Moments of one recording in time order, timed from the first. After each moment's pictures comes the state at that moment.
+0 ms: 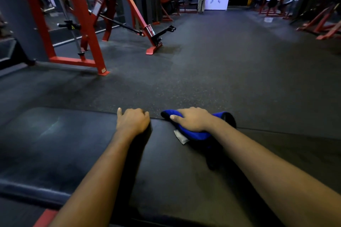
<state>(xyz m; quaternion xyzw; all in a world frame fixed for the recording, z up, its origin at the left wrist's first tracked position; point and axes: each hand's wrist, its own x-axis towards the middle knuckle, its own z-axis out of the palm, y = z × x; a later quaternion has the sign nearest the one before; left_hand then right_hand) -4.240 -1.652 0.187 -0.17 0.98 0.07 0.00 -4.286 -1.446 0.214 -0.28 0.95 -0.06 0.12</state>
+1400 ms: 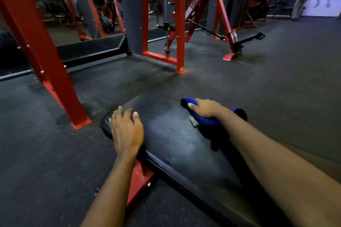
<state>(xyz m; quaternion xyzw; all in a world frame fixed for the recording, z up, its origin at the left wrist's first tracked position) -4.041 -1.862 0.168 -0.45 0.78 0.21 -0.38 -4.278 -1.731 0.206 -0.40 0.90 -0.07 0.13</state>
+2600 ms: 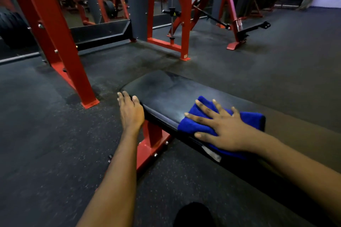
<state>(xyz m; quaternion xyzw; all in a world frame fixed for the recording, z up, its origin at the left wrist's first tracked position) -3.987 -1.851 0.152 -0.46 0.73 0.37 -0.35 -4.106 -1.586 0.213 -0.56 0.82 0.04 0.08</state>
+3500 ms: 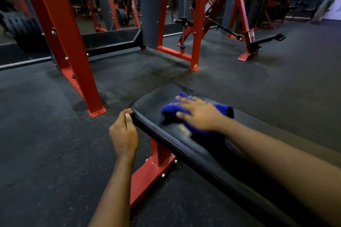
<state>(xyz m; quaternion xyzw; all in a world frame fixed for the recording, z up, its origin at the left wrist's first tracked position) -3.964 -1.897 0.132 -0.40 0.68 0.30 -0.54 -4.171 -1.766 0.188 -0.60 0.79 -0.08 0.01</state>
